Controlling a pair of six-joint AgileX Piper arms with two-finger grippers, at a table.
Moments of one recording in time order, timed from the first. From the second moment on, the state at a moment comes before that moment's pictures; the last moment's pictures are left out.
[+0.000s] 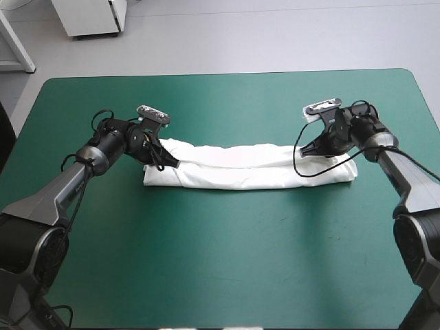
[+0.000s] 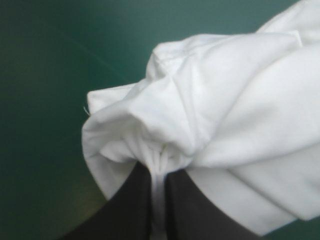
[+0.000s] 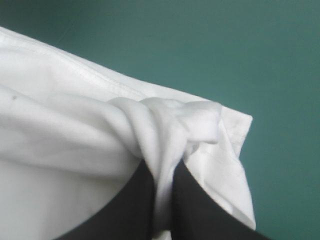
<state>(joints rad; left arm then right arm) -0.28 1.77 -1.36 0.00 0.74 0.21 0.17 1.81 -1.45 -0.10 0.82 -0.11</state>
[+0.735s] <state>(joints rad) -0.28 1.54 -1.59 -0.23 1.15 0.24 0.12 1.39 -1.55 0.02 1.01 -0.15</state>
